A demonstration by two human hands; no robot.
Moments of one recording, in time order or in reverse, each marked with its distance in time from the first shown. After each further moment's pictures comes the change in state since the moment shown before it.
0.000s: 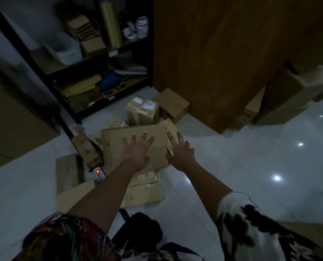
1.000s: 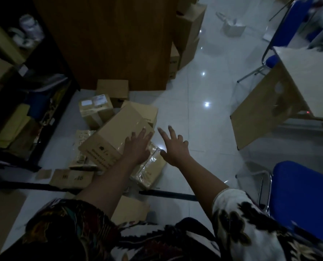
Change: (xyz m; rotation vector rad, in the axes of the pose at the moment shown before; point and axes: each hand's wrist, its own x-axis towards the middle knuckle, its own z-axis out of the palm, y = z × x) left_hand -0.083 -0.167 0.037 0.110 -0.072 0.714; right_hand -0.137 -0.267 0.091 0.194 0.168 0.664
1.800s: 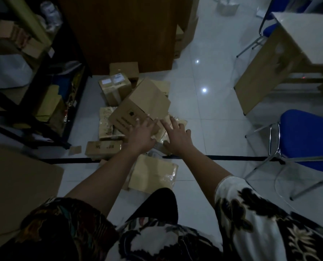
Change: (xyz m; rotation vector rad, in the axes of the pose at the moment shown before) left_hand -0.244 -0.136 0.046 -0.012 0.057 0.110; right_hand -0.187 -0.204 0.104 -0.006 0.084 0.028
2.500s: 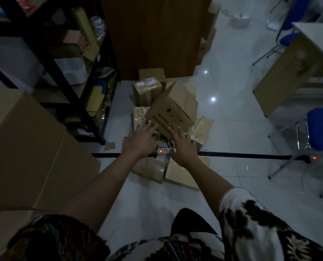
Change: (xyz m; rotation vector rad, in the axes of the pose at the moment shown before) left_hand -0.175 -0.213 -0.012 -0.140 0.084 -0.015; right_hand -0.073 -0.236 0.073 0.091 0.093 0.043
